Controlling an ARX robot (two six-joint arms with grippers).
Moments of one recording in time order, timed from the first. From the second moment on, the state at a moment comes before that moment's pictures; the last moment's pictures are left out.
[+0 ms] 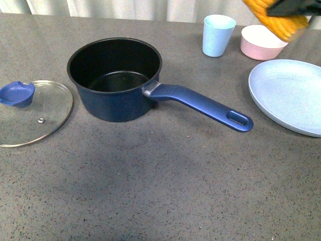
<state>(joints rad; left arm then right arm) 0.00 0.02 0.01 0.00 0.00 -0.01 0.10 1.75 1.15 0.03 -0.27 -0.08</state>
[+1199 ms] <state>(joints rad) 0.00 0.02 0.01 0.00 0.00 -0.01 0.56 2.20 1.63 -0.14 -0.19 0.03</state>
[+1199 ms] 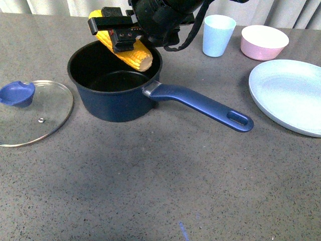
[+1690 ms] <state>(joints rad) 0.00 0.02 0.01 0.00 0.00 -0.01 0.53 2.12 1.52 -0.06 -0.19 0.07</state>
